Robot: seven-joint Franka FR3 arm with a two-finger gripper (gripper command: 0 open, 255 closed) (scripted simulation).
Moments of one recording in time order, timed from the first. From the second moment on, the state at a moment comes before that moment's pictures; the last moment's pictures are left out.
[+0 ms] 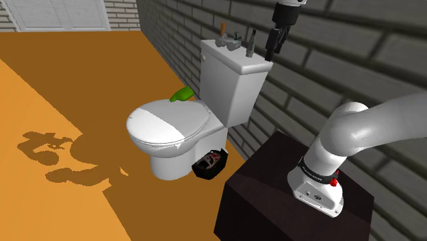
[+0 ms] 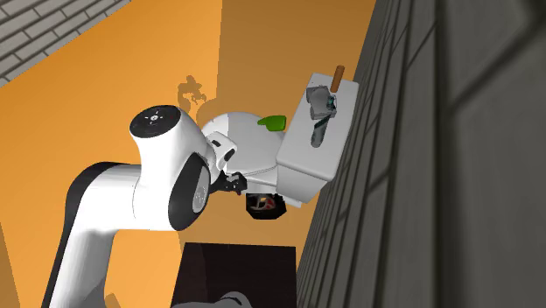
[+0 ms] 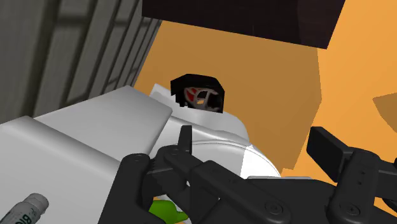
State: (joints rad) arm -0.02 -0.78 0.04 -2.28 -0.04 1.55 -0.15
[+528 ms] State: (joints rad) arm -0.10 -0.60 0.05 -2.18 -0.06 1.67 -0.02
